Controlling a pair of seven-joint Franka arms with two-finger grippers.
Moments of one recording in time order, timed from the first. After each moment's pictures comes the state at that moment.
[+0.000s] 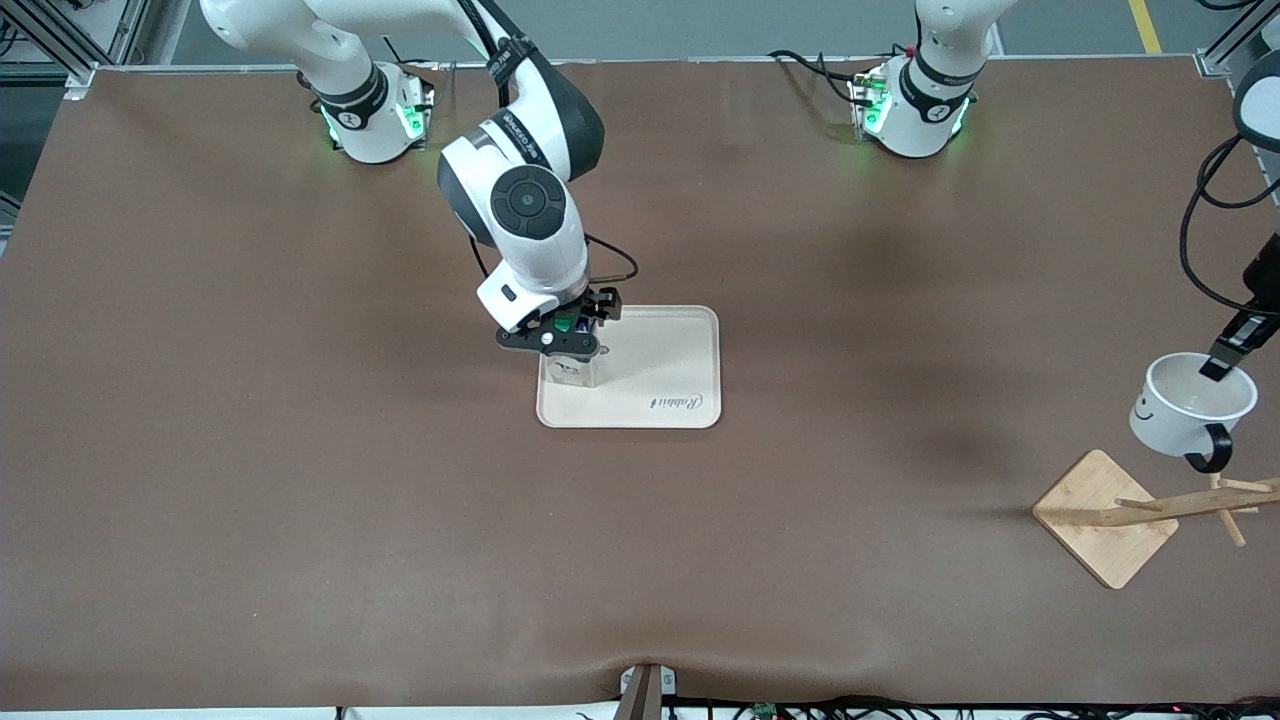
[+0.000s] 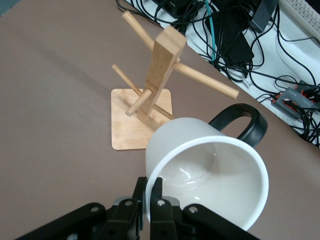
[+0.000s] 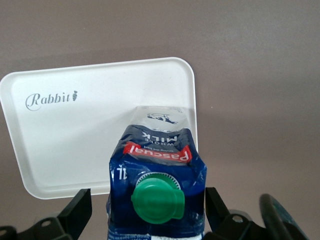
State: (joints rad) left arm 0.55 -0.07 -0.33 -2.07 -0.09 2.42 -0.38; right arm 0.77 0.43 -0.10 -1.65 0.10 1.99 0.74
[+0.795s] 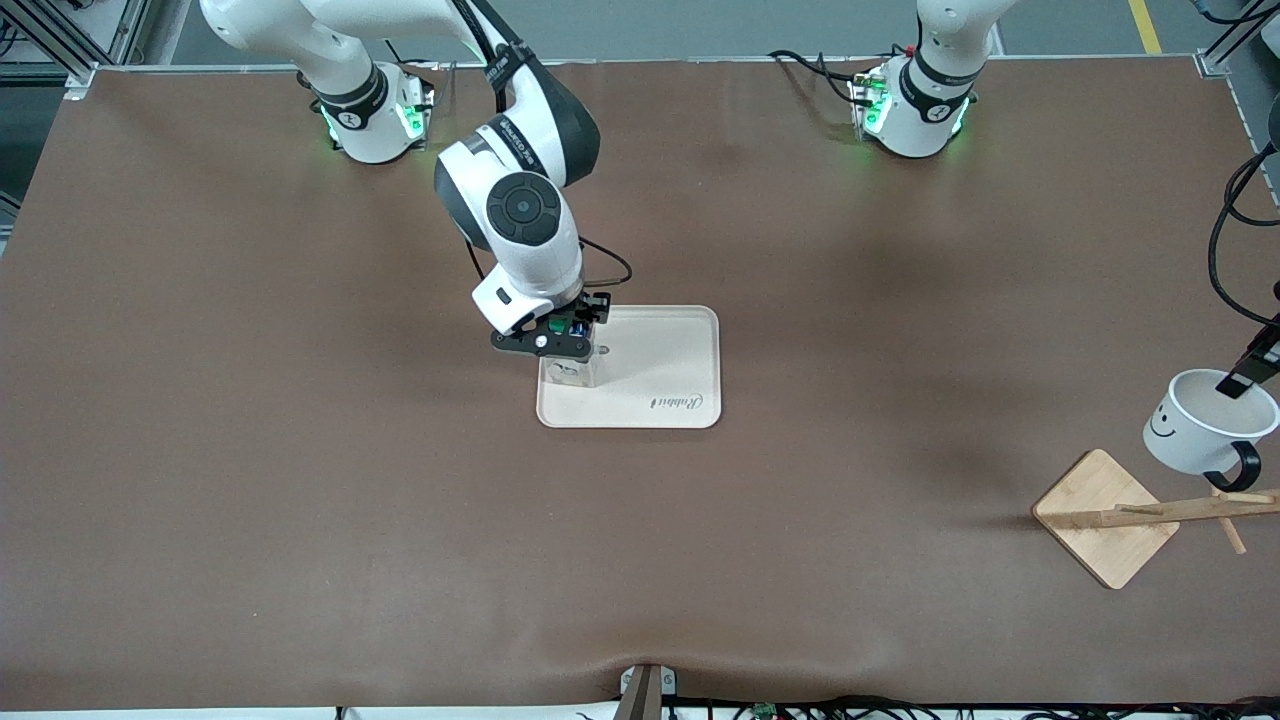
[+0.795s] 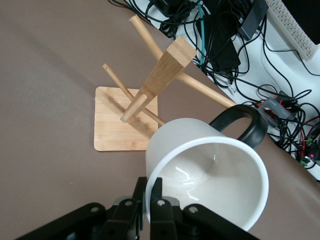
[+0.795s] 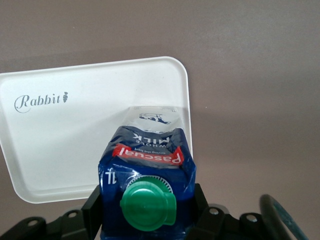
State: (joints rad) left arm 0.59 0.00 -0.34 -1.99 -0.23 2.41 -0.32; right arm 0.77 0.42 -0.11 -1.67 0.10 1.99 0.74
